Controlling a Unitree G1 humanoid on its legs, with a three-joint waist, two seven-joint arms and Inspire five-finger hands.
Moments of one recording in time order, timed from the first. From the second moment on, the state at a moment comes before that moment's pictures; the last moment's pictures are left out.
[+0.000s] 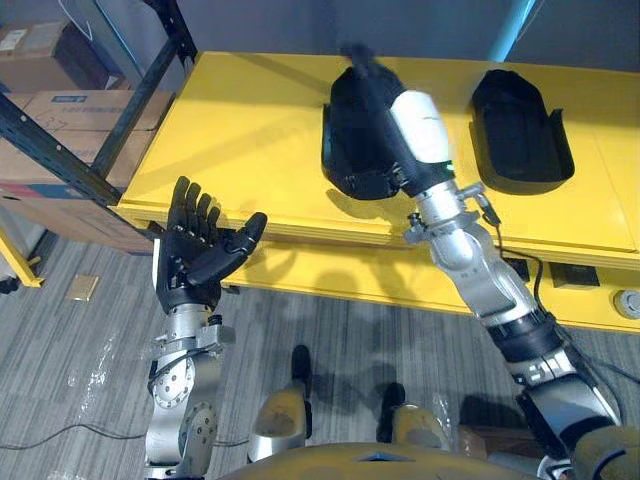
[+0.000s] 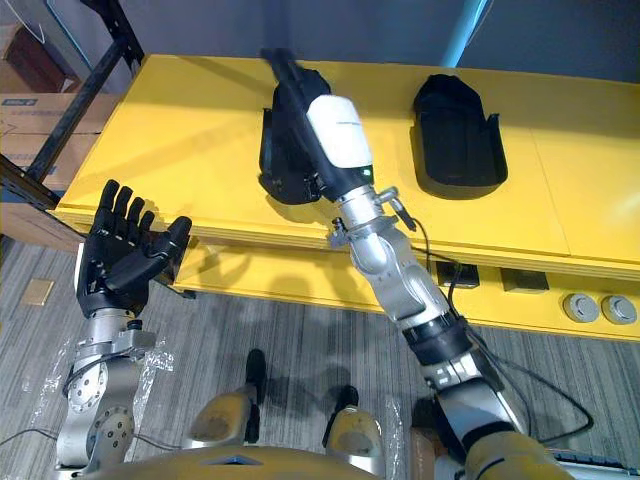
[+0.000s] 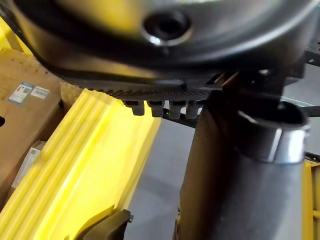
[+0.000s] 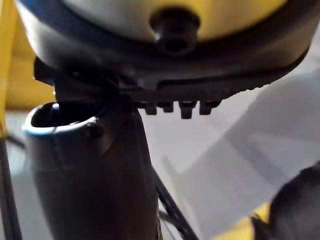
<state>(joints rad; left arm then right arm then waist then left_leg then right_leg) 0.28 0.10 0.02 -0.36 -0.48 -0.17 0.12 -0.43 -0.39 0.23 -0.18 -0.32 -0.20 -0.24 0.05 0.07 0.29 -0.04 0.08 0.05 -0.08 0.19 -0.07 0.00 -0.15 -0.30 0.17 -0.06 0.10</state>
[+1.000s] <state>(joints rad) 0.33 0.09 -0.16 -0.41 -0.46 -0.28 0.23 0.53 -0.09 -0.04 -0.40 0.36 -0.26 -0.09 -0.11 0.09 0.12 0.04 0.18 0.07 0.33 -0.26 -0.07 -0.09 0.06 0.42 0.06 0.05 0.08</state>
